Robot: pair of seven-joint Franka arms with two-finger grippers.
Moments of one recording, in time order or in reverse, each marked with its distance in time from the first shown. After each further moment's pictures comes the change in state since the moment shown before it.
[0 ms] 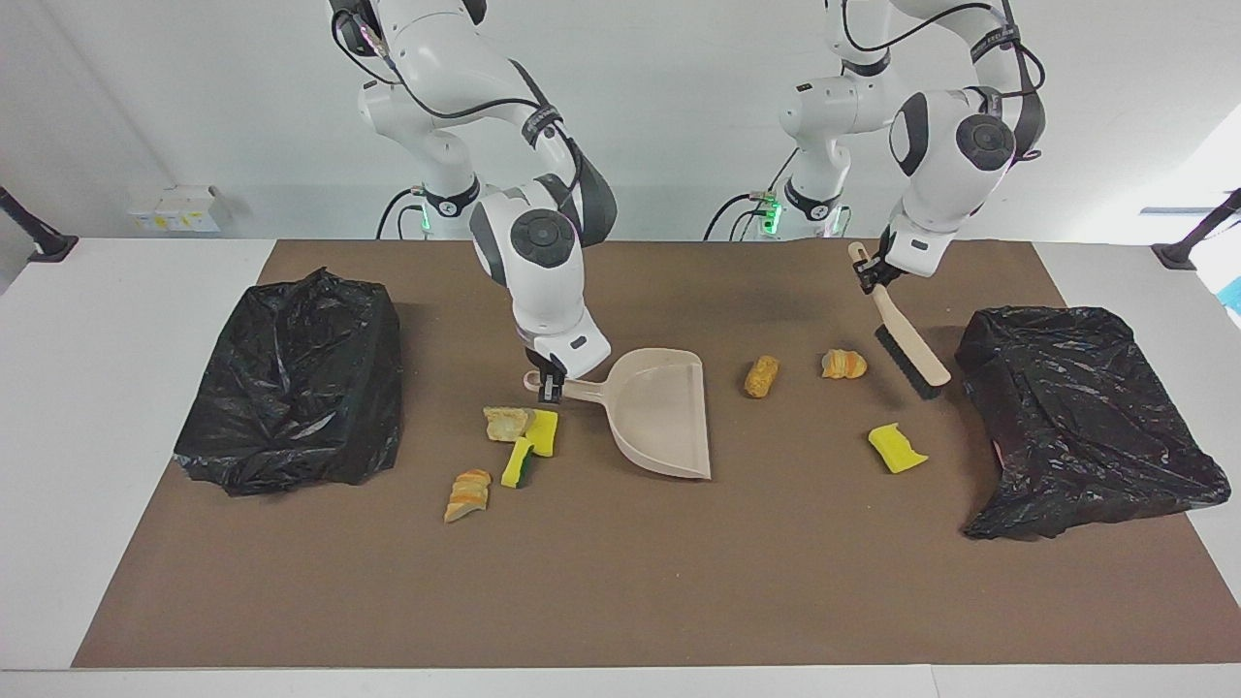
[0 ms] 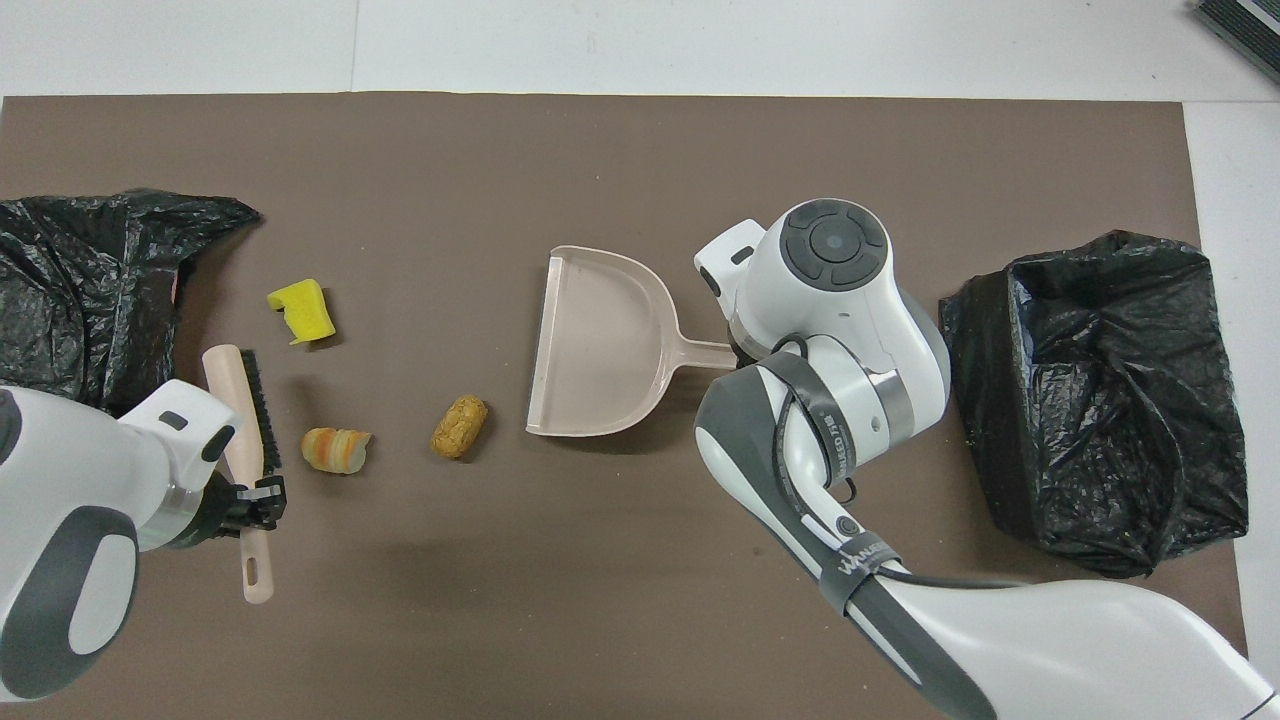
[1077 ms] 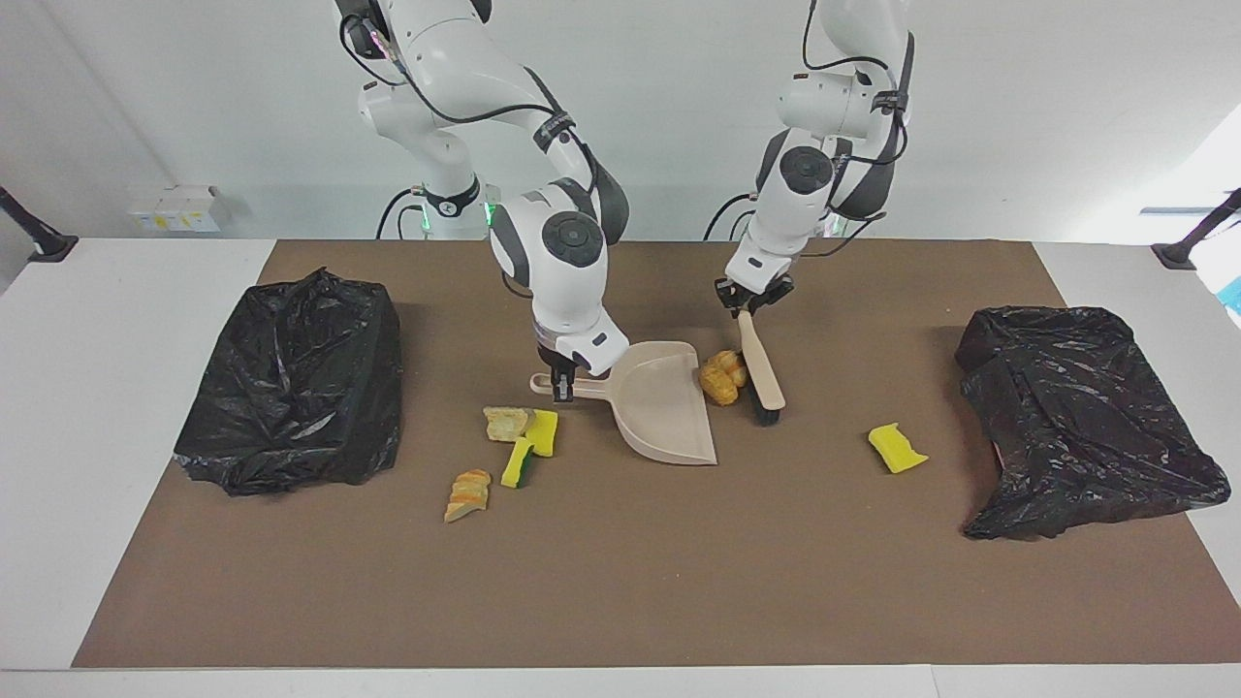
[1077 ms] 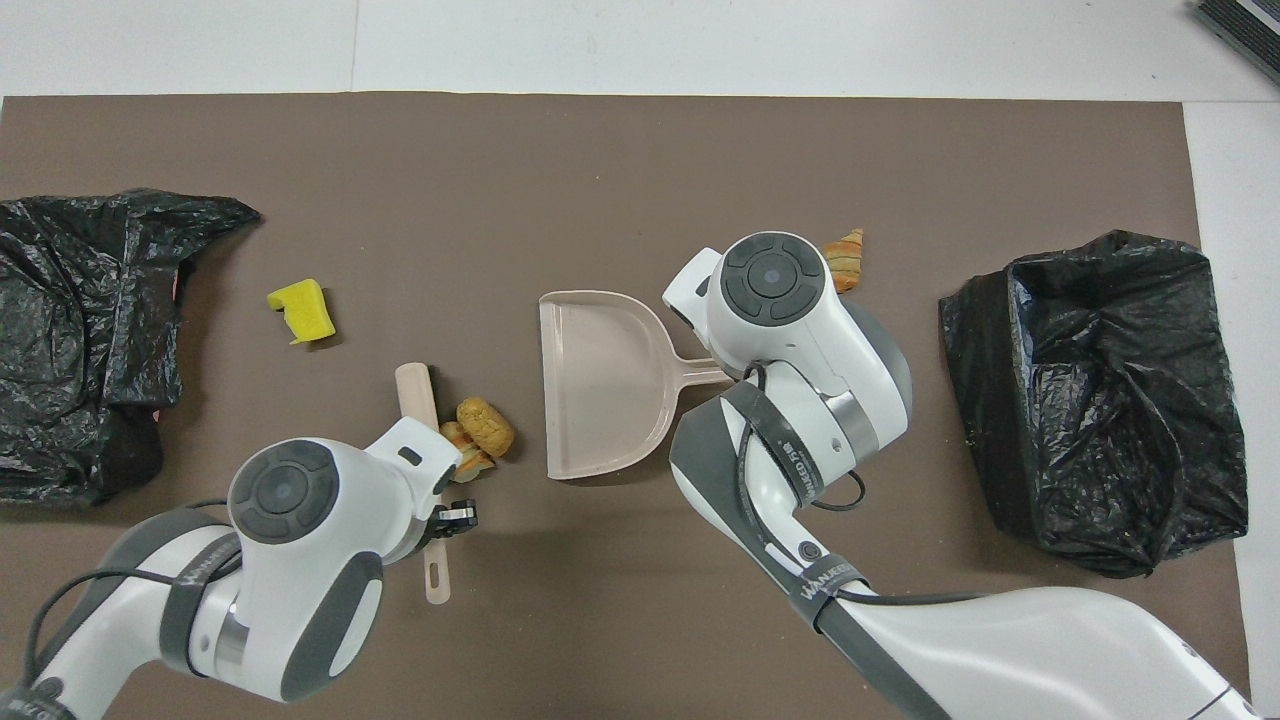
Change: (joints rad) left arm -0.467 0.197 -0.030 0.028 -0.139 0.336 -0.176; right arm 0.034 0.012 0.001 -0.016 -0.052 0.014 -0.005
